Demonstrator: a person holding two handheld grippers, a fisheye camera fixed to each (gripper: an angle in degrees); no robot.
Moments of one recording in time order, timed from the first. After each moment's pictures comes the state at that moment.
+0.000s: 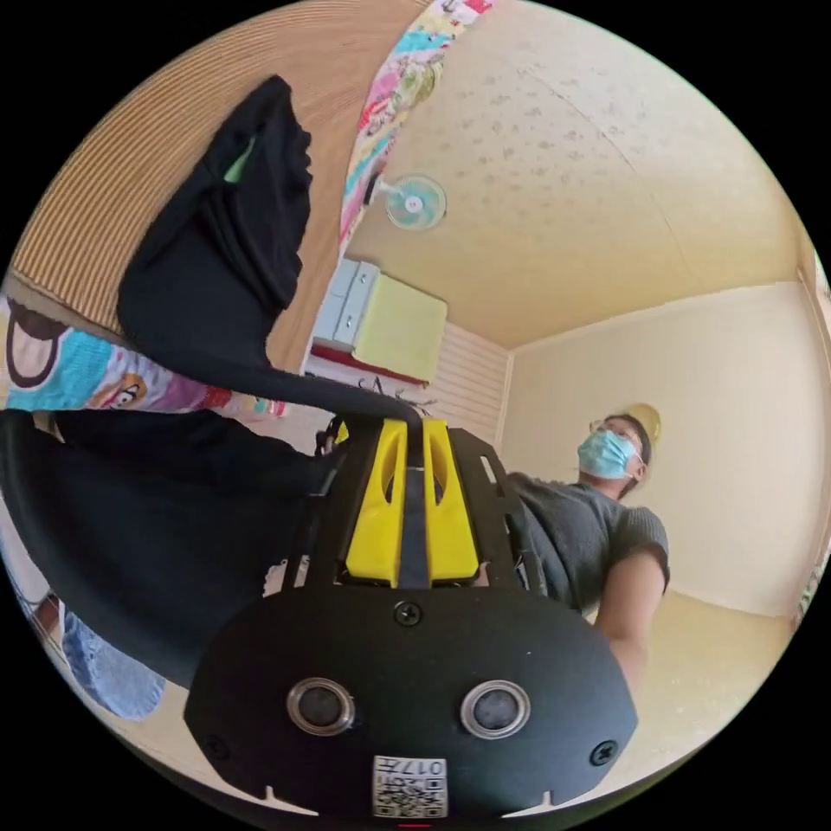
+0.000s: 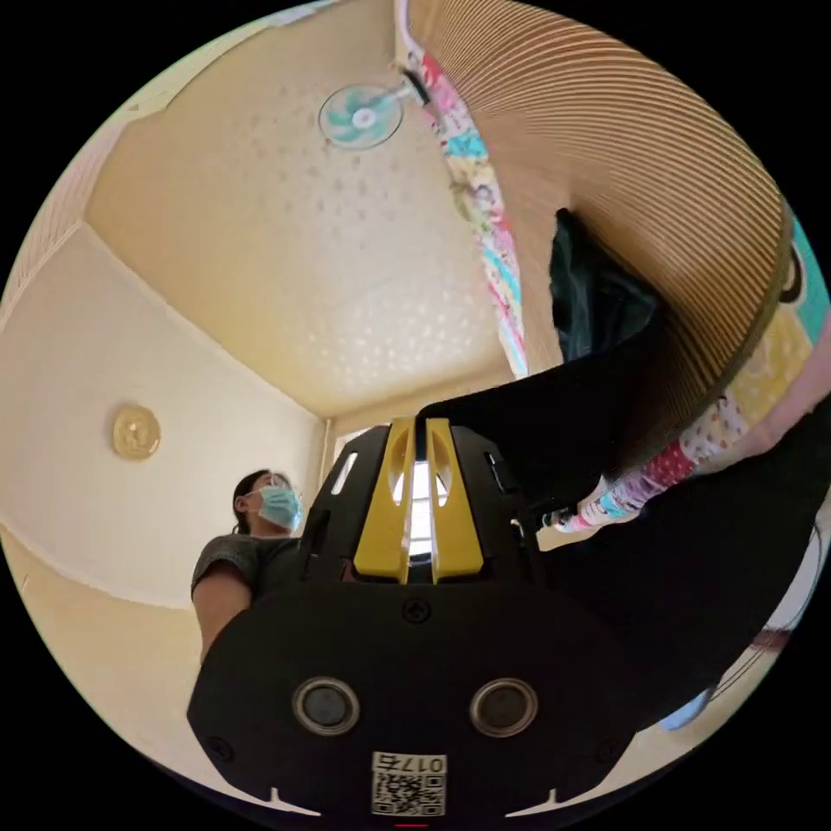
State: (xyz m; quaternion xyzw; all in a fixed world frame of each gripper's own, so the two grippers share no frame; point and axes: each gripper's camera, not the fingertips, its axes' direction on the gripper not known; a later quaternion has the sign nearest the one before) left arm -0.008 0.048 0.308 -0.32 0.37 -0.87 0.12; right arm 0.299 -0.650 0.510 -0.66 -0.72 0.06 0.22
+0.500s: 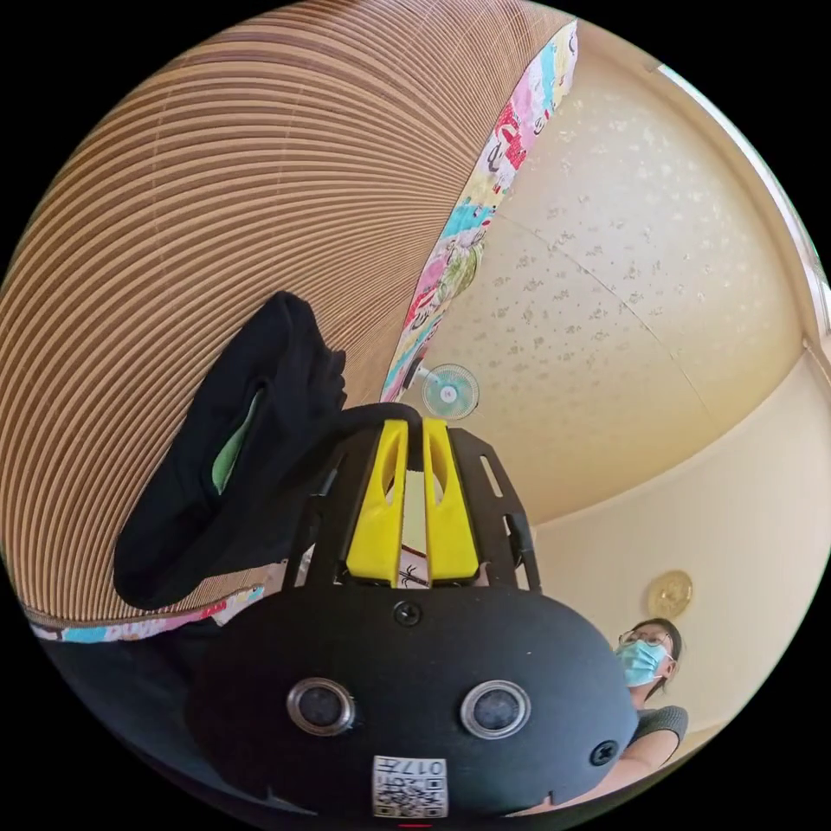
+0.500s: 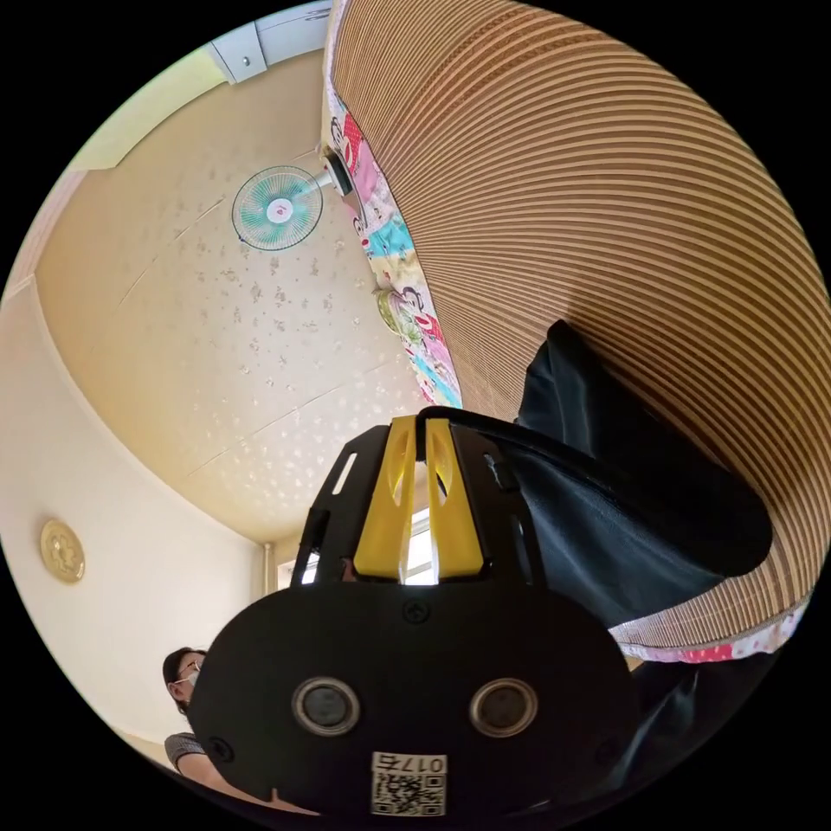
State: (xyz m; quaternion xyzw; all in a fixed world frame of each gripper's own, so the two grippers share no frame) left arm -0.011 0.191 0.444 -0.34 0.05 -0.92 0.18; right arm 0.045 -0.602 0.420 -0.66 -0.63 0.12 0.39
